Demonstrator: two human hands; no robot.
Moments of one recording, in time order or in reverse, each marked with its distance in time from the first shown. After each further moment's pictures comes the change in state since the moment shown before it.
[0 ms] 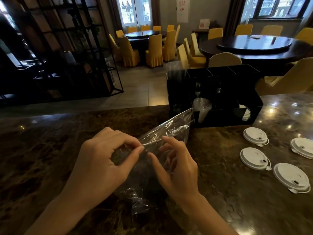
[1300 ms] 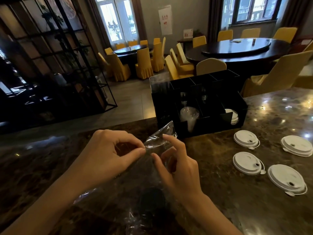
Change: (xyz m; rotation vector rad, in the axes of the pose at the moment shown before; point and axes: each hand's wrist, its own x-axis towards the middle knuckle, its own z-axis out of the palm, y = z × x) left_hand 0.074 0.005 0.018 -0.105 -0.298 -0.041; right_hand 0.031 0.031 -0.022 -0.024 0.048 0.019
